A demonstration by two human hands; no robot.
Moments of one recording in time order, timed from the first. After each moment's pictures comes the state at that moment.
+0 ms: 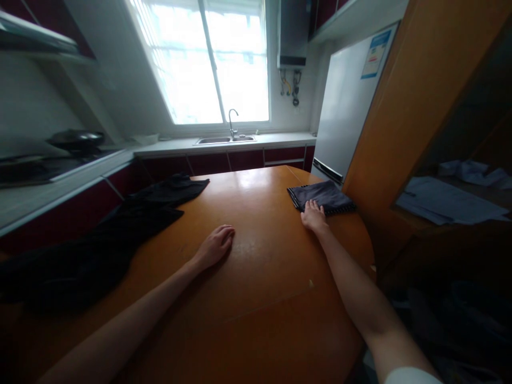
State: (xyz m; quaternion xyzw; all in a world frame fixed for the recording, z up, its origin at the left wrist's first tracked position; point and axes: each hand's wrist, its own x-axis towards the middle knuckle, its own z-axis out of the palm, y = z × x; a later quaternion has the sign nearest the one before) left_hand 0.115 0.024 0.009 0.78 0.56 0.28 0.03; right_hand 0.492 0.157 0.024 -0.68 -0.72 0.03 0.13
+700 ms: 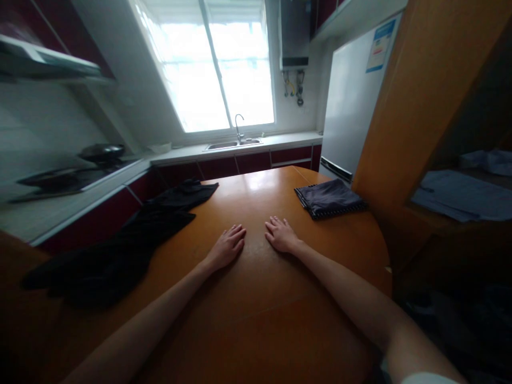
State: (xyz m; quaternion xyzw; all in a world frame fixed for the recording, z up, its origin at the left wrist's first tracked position) left_hand 0.121 0.018 0.018 0.78 0.61 0.13 0.03; right_hand 0.368 0.083 0.015 -0.44 -0.88 0.13 0.13
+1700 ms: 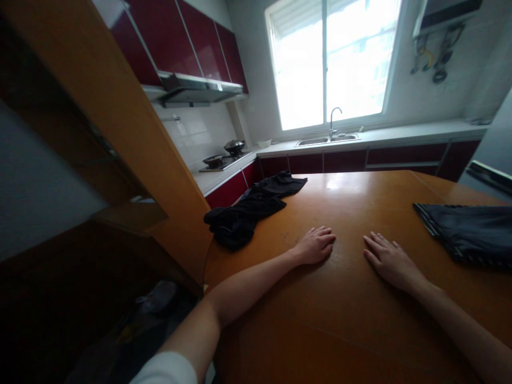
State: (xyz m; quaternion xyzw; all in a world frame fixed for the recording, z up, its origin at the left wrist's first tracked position) left_hand 0.127 0.000 0.018 0.80 0.58 0.16 0.04; right_hand 0.389 0.121 -0.046 -0.40 -0.90 0.04 0.16
